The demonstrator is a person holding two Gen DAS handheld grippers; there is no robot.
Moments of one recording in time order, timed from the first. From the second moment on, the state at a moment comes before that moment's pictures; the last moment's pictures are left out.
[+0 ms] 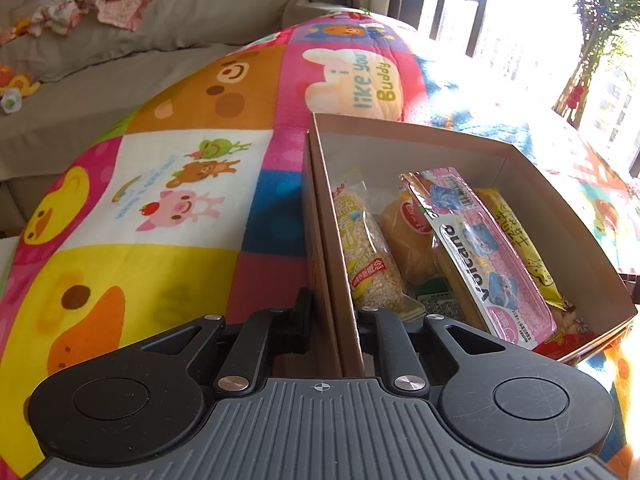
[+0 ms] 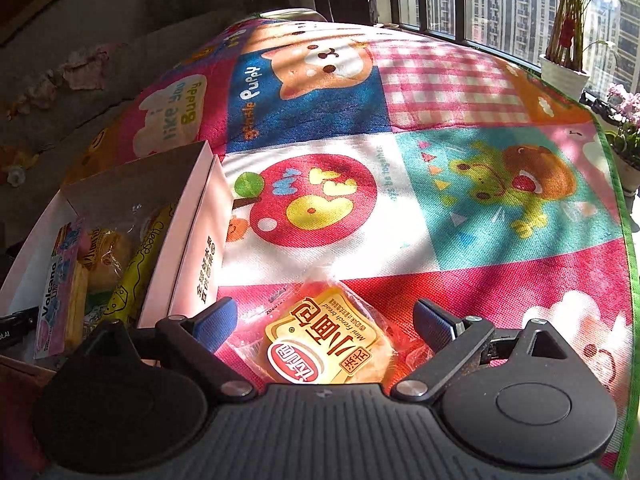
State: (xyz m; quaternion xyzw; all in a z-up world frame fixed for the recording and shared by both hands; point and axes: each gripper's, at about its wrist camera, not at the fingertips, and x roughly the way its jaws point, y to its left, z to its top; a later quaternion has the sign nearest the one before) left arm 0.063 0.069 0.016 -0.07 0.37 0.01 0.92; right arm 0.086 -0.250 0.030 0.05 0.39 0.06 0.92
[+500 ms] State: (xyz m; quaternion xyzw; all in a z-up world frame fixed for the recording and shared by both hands) left arm 0.058 0.064 0.018 -0.07 0.37 0.03 0.92; right arm 0.060 -0.268 0.024 0.03 0.39 0.04 0.92
